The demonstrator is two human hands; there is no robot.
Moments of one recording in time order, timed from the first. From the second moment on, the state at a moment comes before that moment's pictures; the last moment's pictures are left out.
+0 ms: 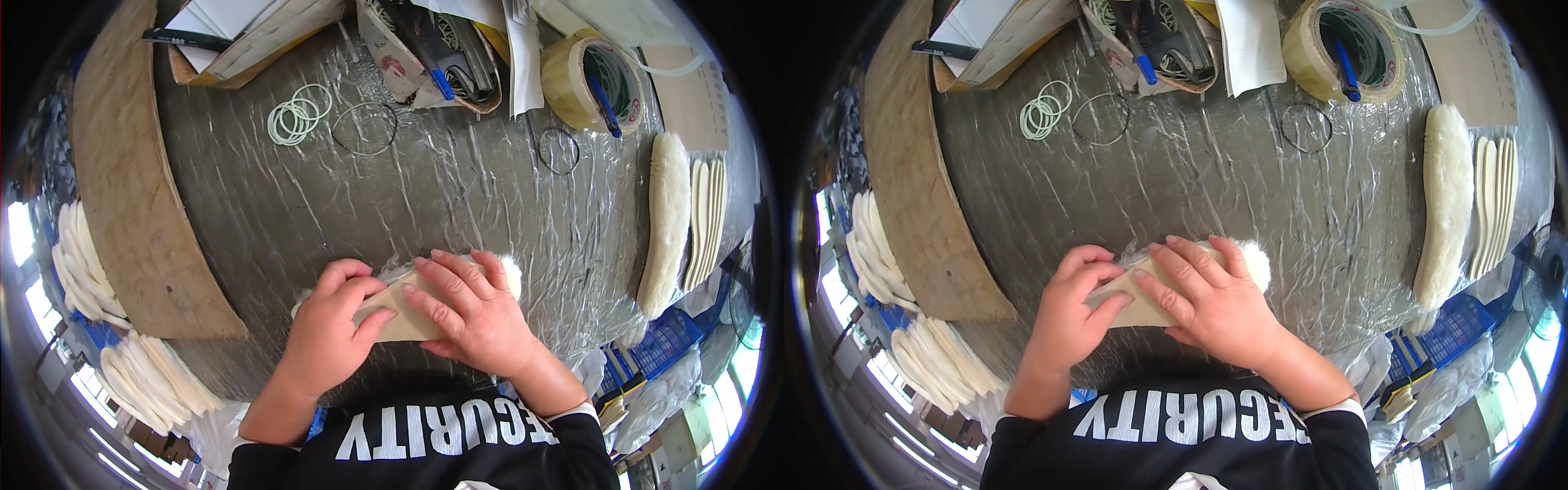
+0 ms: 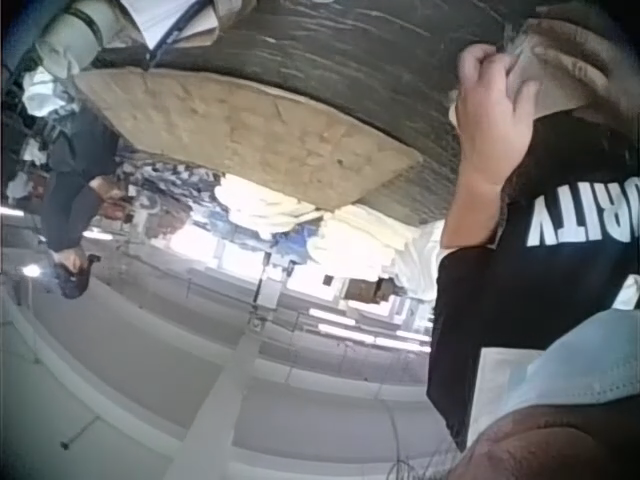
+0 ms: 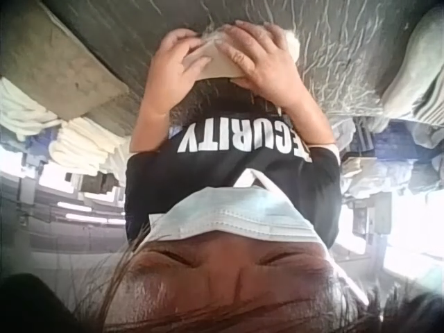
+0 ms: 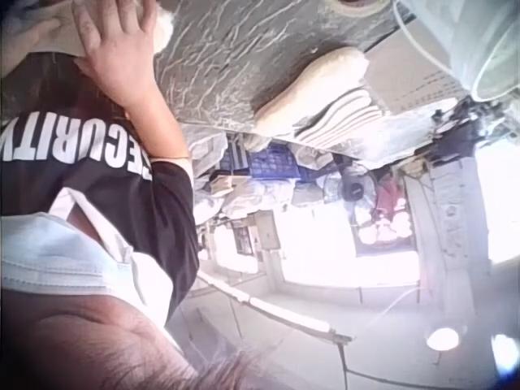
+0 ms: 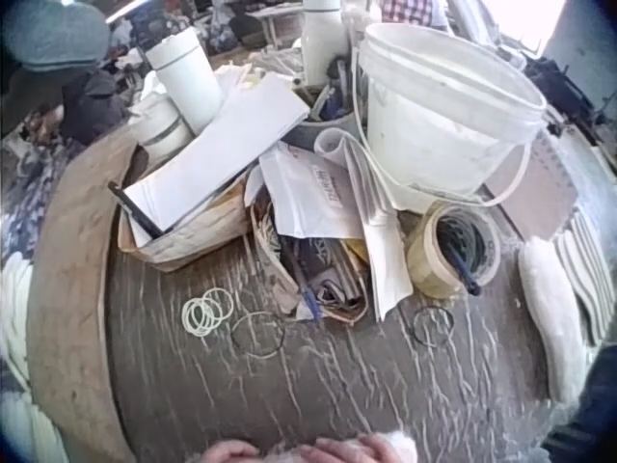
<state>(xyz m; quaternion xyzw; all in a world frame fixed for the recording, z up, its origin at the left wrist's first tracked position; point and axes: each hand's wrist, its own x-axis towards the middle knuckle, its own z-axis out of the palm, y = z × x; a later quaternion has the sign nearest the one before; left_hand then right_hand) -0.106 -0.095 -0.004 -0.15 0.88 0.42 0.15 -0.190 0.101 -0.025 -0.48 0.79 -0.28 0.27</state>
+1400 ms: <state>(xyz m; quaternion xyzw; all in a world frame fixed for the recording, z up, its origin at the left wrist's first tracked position) 0.309 -0.343 0.050 -0.68 0.60 0.17 -0.39 -0.076 0.053 -0.015 -0.61 0.64 -0.44 0.18</state>
